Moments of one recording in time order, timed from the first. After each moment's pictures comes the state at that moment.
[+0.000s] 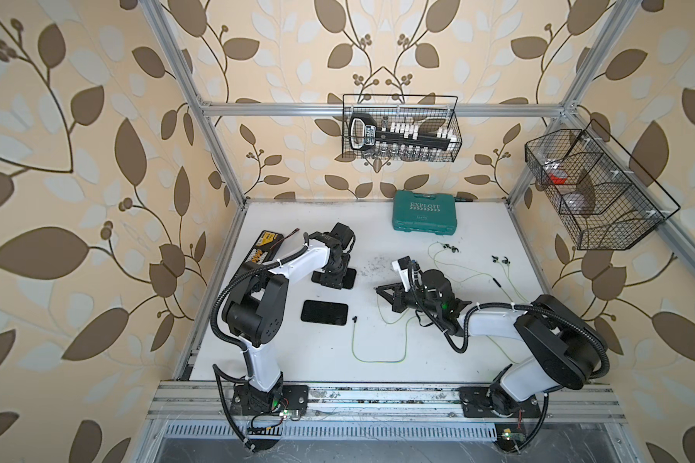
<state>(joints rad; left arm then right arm) -0.44 1.79 1.29 -0.77 -0.02 -1.81 0.65 1.57 0.53 0.67 -0.37 0.51</state>
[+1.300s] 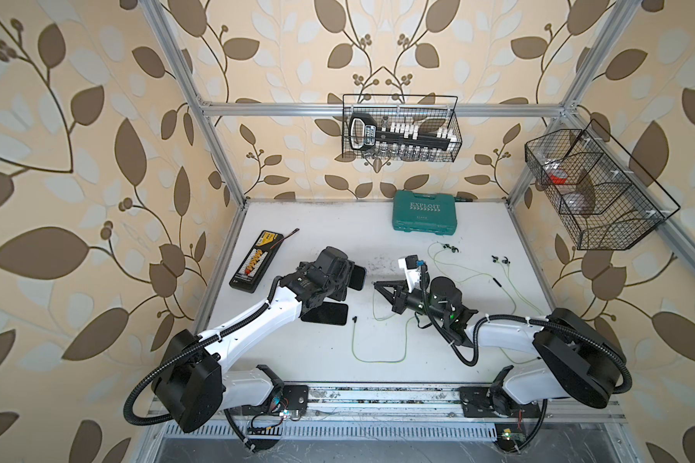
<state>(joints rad) -0.63 1.26 0.89 -0.39 -0.11 -1.81 0.73 1.44 0.47 0.84 -0.29 0.59</state>
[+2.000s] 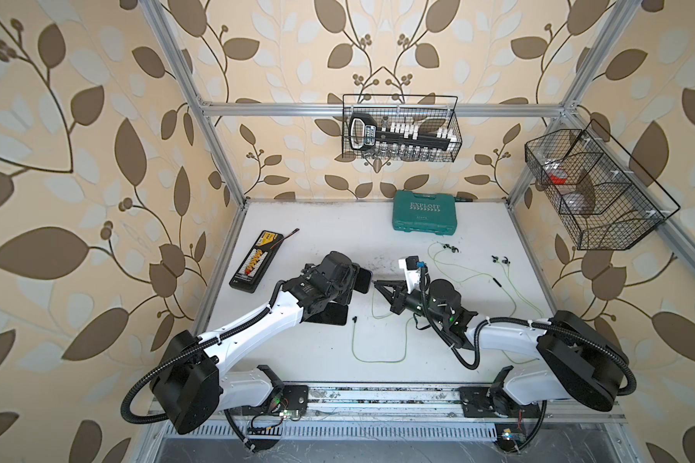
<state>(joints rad) -0.68 1.24 0.86 -0.34 -0.12 -1.82 0.76 1.42 0.46 0.83 -0.20 0.58</state>
